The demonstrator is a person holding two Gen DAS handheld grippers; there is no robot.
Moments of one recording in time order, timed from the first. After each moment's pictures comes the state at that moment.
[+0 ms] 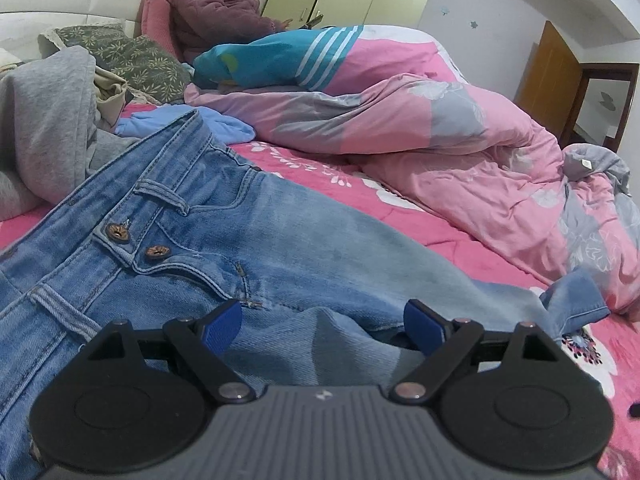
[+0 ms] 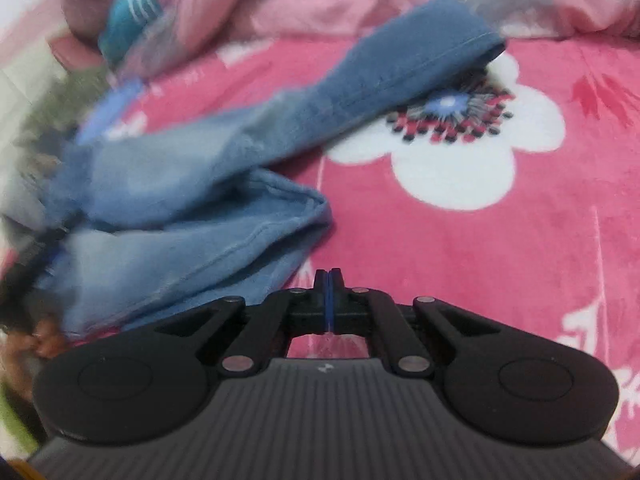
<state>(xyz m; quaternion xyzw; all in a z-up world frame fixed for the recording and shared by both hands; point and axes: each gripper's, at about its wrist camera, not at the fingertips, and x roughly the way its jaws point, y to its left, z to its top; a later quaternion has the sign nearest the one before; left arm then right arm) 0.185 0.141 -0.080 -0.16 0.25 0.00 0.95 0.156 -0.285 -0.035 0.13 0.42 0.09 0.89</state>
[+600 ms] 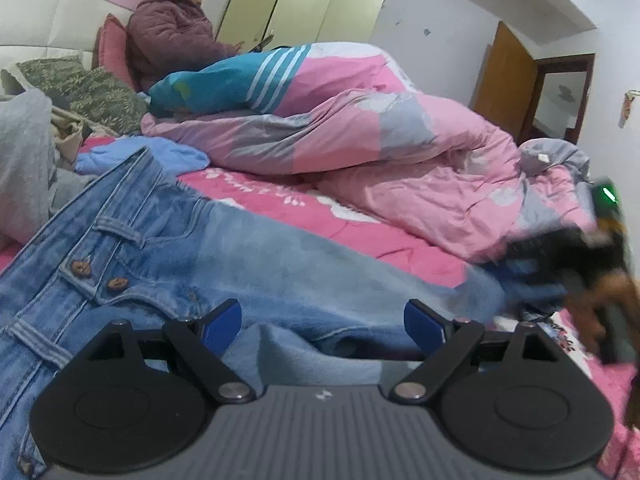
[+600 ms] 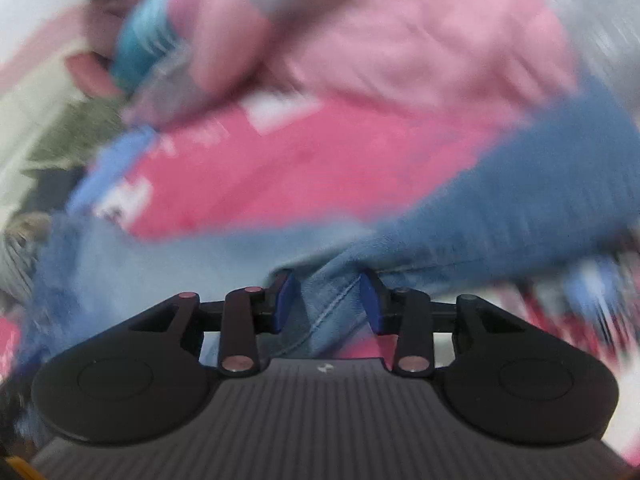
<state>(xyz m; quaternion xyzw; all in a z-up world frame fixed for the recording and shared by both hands) 0.178 0.121 -0.068 -0.13 0.21 -0.06 0.97 0.356 -0.208 -0.042 0.12 0.37 0.16 0.91</state>
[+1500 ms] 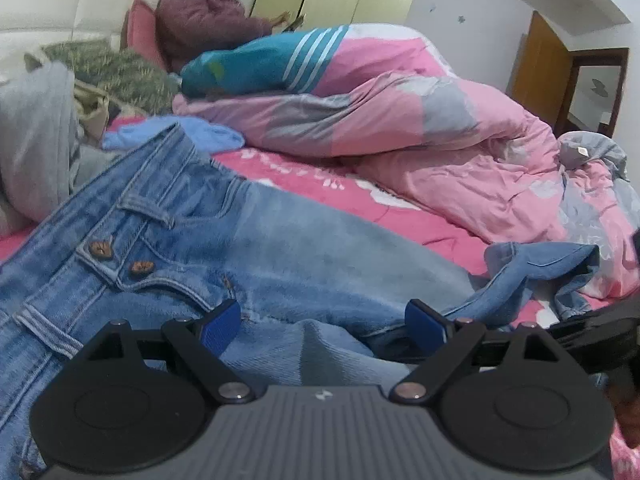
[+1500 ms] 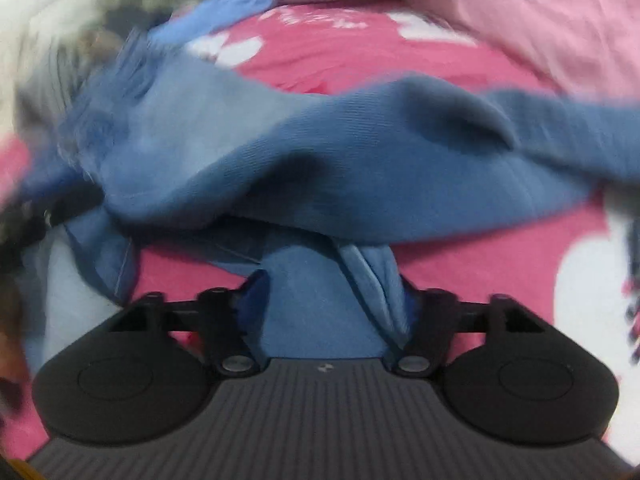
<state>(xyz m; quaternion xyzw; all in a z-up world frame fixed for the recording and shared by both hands) 0.199 0.136 -0.081 -0.15 0.25 -0.01 0.96 0.285 -0.105 -0.074 -0.07 0.44 0.24 0.86</state>
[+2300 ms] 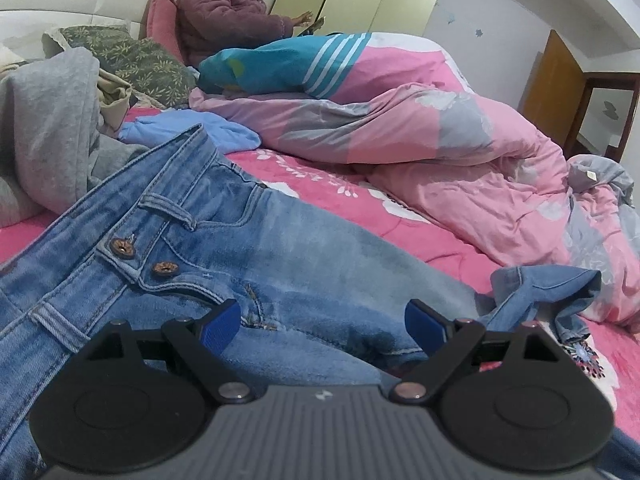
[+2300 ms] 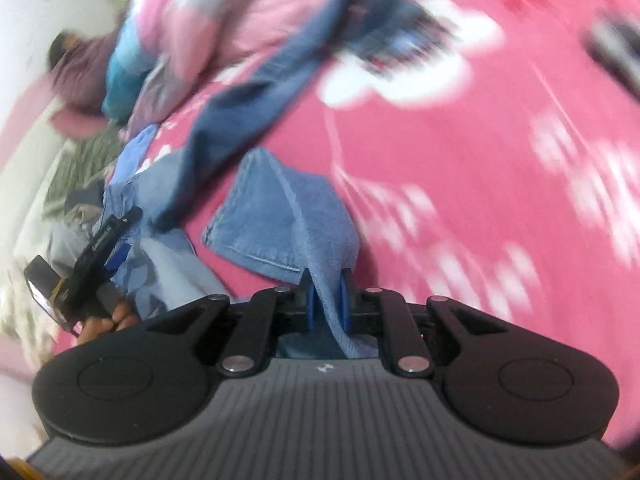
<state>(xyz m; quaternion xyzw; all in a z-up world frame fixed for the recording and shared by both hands) 0.196 0.153 -0.080 -0.17 0.24 0.00 0.95 0.021 -0.275 -0.063 0.30 0.43 0.03 0.85</state>
